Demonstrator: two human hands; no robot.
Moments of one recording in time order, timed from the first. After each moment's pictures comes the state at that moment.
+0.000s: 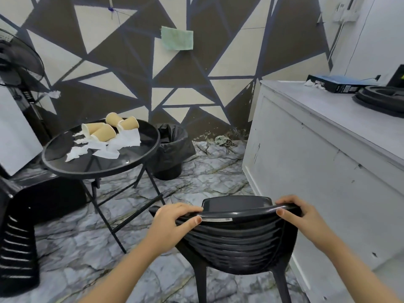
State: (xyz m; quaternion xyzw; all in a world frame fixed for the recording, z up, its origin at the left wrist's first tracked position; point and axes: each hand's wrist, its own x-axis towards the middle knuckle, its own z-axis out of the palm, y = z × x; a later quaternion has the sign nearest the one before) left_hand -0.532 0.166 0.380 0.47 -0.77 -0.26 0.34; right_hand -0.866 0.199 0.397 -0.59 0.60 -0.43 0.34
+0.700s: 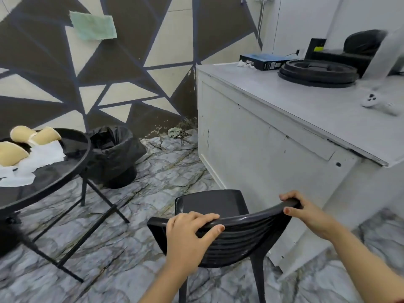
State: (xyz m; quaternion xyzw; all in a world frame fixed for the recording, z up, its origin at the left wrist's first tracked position) left_hand -0.719 0.188 0.355 0.45 -0.80 -0.19 0.34; right_hand -1.034 0.251 0.359 -0.45 0.67 -0.43 0.39
